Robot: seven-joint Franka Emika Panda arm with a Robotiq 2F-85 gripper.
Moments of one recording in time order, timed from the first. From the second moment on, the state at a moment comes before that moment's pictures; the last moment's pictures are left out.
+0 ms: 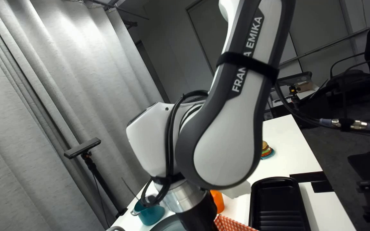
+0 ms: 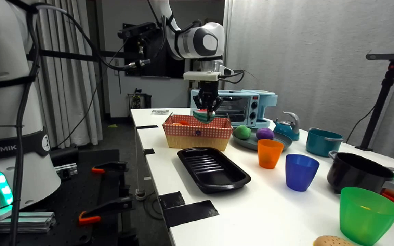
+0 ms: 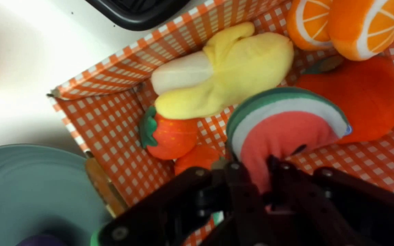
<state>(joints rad) 0.19 0.30 0.17 -2.09 -0.12 2.37 -0.23</state>
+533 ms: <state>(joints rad) 0.13 0.14 0.13 -2.18 -0.12 2.37 -0.23</state>
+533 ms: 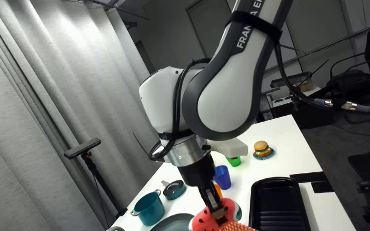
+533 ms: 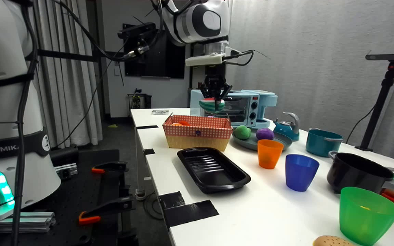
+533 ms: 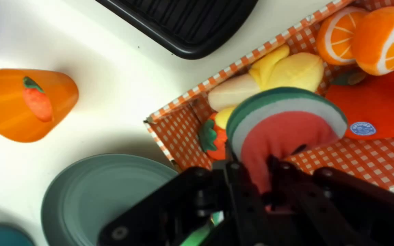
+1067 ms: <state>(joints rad) 0.07 0.05 0.06 -2.28 -0.12 2.37 -0.23</state>
